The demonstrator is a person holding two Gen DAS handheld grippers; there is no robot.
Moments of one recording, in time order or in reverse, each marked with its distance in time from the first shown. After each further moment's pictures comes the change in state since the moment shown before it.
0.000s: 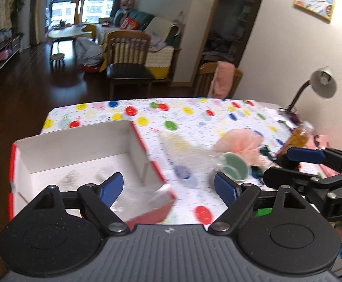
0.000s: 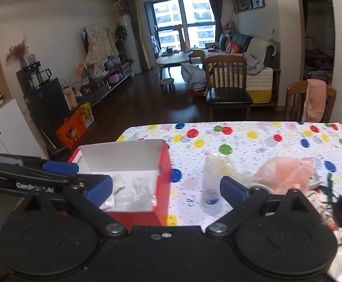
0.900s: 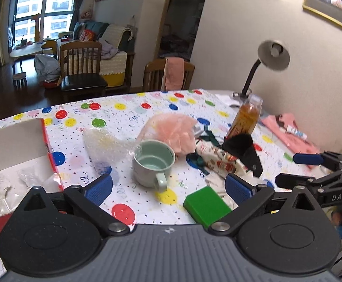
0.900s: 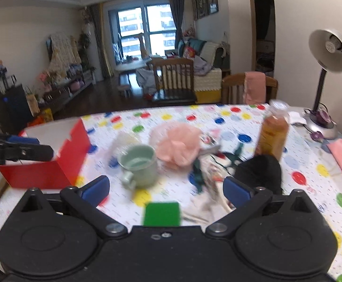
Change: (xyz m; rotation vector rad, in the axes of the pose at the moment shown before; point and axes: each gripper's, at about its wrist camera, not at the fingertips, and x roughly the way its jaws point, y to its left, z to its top) left arm 0.047 -0.135 -0.055 0.137 -0.032 -0.129; right arm -0.080 -0.159 -0.100 0.035 -0.038 -0.190
